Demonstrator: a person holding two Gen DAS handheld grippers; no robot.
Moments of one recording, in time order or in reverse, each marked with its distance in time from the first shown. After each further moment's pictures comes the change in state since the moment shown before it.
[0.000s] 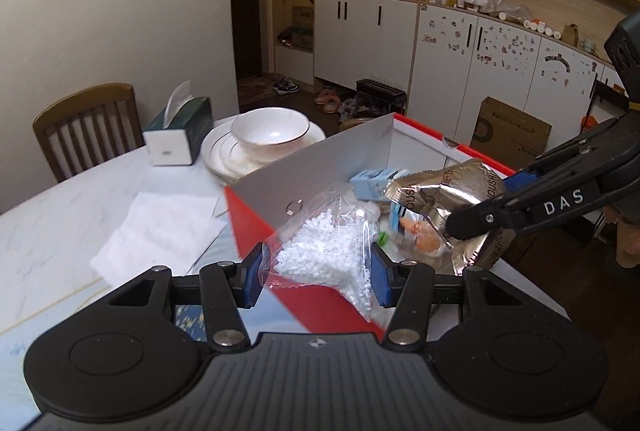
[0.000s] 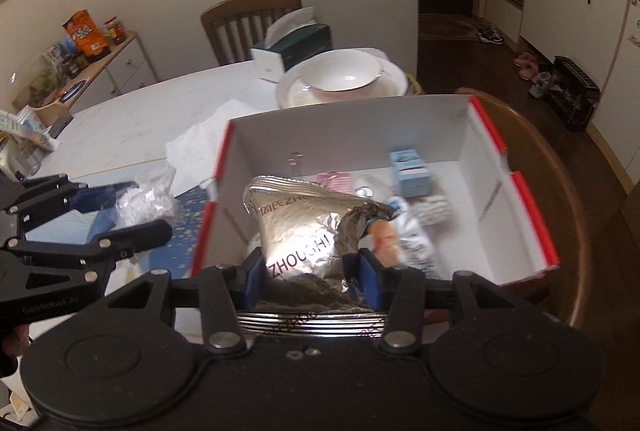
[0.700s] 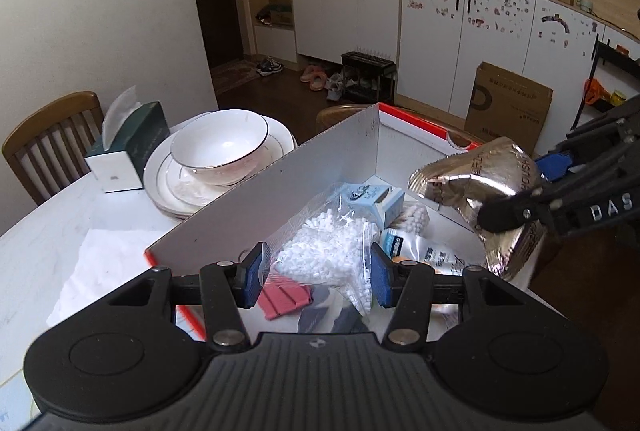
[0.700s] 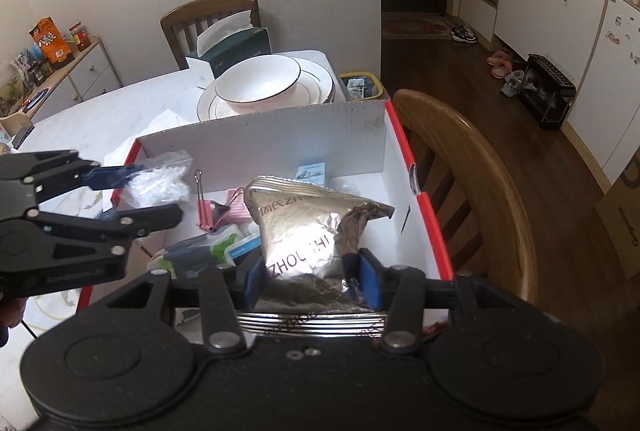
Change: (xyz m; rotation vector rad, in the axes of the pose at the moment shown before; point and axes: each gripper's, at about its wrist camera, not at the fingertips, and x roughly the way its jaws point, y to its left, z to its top) left arm 0.104 -0.033 0.046 0.086 0.088 -0.008; right arm 0.025 -0.073 0.021 0.001 0.008 -0.058
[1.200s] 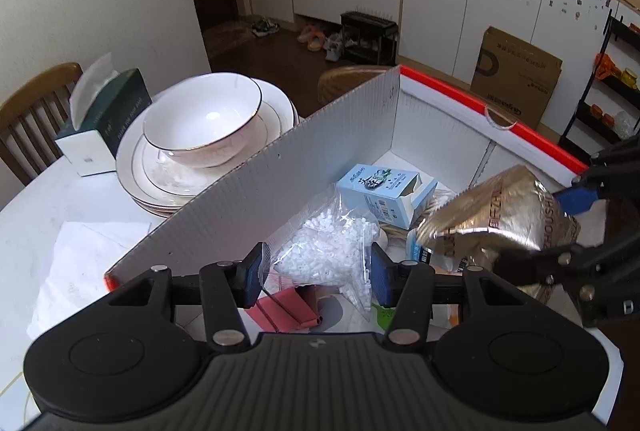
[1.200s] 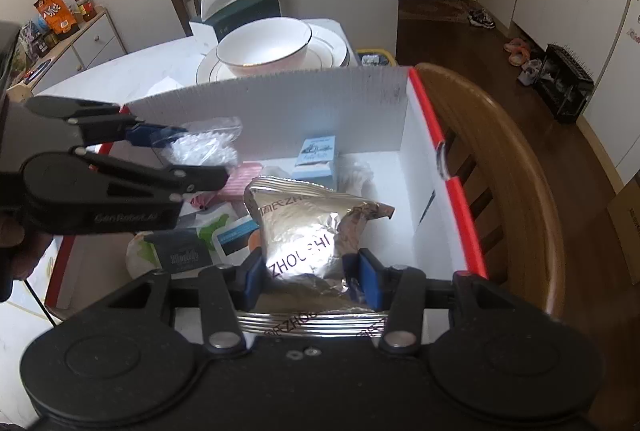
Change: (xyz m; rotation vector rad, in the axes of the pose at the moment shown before) left arm 0.062 0.009 0.015 0.010 0.136 -0.011; right arm 0.036 0.001 -0.006 -0.042 0.080 0.032
